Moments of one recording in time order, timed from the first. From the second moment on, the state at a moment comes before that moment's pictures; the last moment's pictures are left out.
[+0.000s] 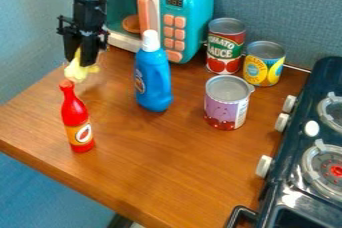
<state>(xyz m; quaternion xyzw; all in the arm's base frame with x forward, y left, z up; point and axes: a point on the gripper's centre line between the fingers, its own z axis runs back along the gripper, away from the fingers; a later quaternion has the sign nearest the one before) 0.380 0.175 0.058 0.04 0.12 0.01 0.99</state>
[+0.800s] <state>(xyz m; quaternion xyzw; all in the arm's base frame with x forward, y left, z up) 0.383 0.168 0.040 0.02 0.12 0.12 0.99</state>
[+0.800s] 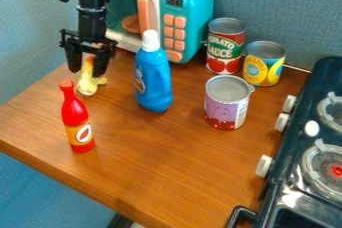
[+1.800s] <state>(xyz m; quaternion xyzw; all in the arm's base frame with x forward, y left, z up) 0.308 0.161 0.101 0.03 0.14 0.07 0.99</state>
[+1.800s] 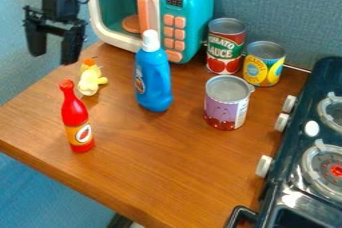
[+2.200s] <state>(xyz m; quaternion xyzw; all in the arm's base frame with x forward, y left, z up) 0.262 0.109 0.131 0.09 0.15 0.03 0.98</state>
